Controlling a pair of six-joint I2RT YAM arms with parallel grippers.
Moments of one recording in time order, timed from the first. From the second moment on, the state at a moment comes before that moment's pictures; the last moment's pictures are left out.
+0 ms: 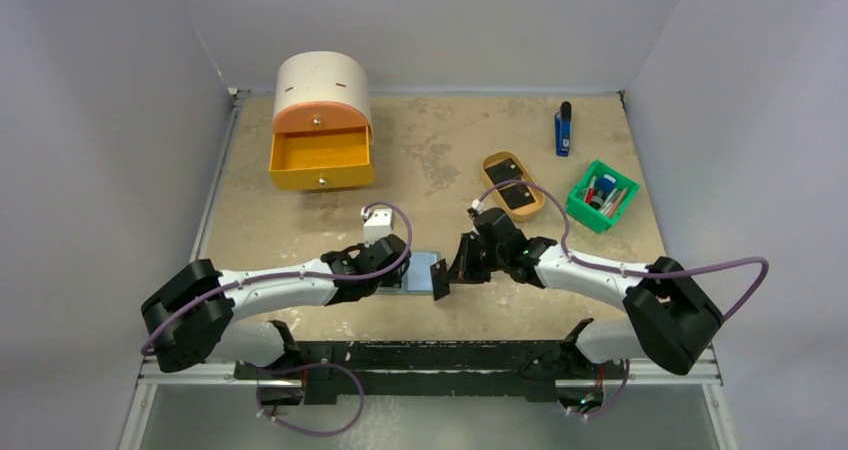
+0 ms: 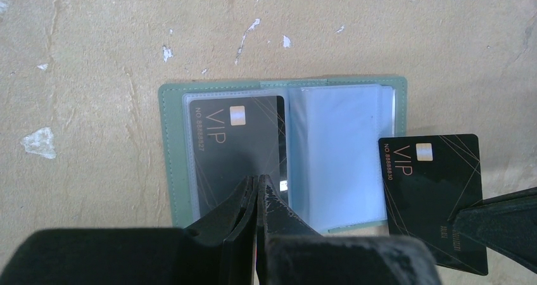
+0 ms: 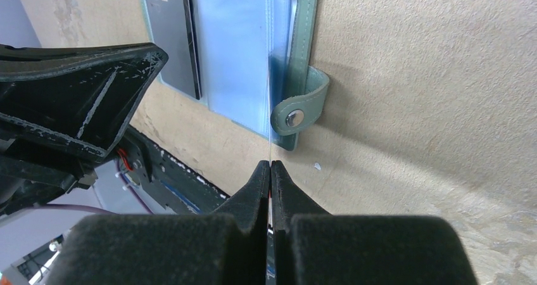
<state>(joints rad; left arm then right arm) -1.00 1.32 0.61 -0.24 -0.48 -0.88 0.75 1.34 0.59 -0.13 -0.26 0.90</state>
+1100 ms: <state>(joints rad) -1.00 1.33 0.61 -0.21 -0.46 -0.88 0.75 1.46 0.63 -0.03 -0.37 0.87</state>
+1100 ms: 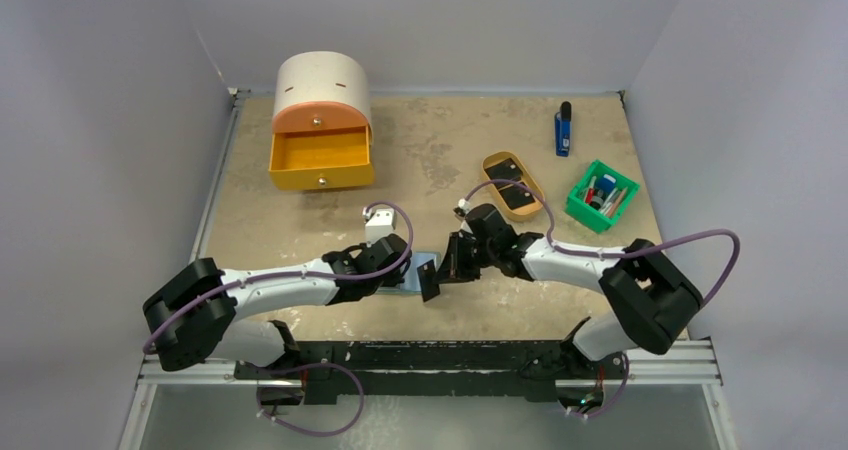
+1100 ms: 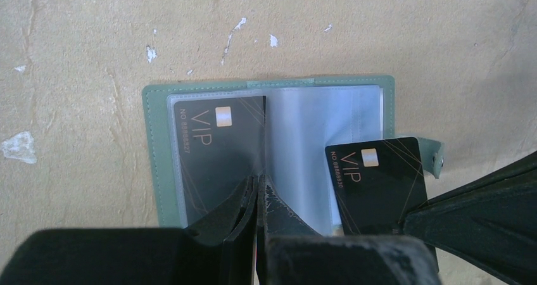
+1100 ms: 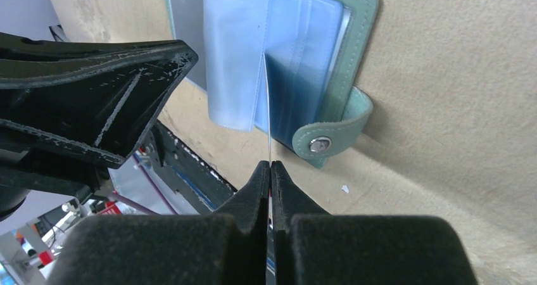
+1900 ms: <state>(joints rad) -1.00 1.20 0.61 -0.32 -0.53 -0.88 0.75 1.55 0.68 0.06 -0.45 0.88</state>
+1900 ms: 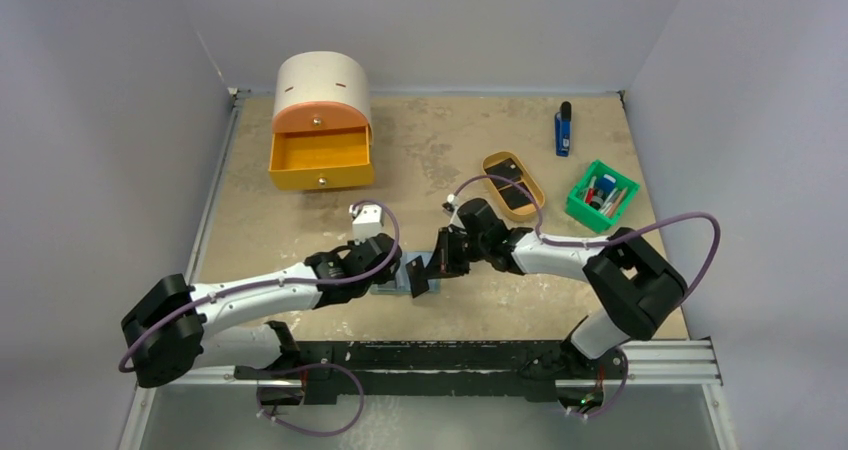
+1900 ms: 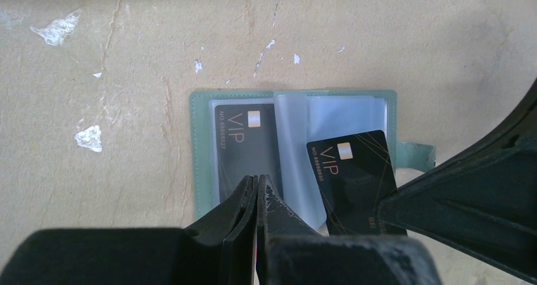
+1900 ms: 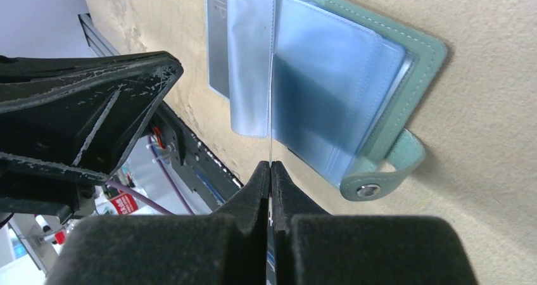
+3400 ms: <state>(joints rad) -1.00 0.91 0.61 -0.48 -0.68 -0.94 0.84 1.67 1.07 -0.05 -0.49 0.82</state>
